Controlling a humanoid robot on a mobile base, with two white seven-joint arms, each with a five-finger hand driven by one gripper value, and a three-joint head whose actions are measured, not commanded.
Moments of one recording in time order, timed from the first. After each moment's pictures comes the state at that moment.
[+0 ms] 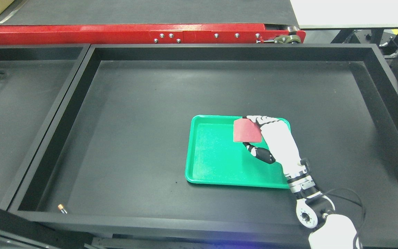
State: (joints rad) left arm 0.00 0.00 -0.08 0.00 0.13 0.01 0.18; right arm -0.04 -0.01 0.11 -1.42 1.13 -0.48 -0.35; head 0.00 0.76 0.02
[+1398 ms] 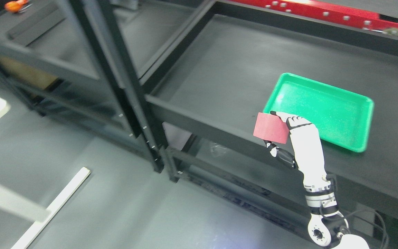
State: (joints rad) left arm 0.00 0.00 -0.08 0.00 0.13 0.01 0.18; right arm 0.09 -0.02 0.07 -1.55 1.09 -0.48 -0.49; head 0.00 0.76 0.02
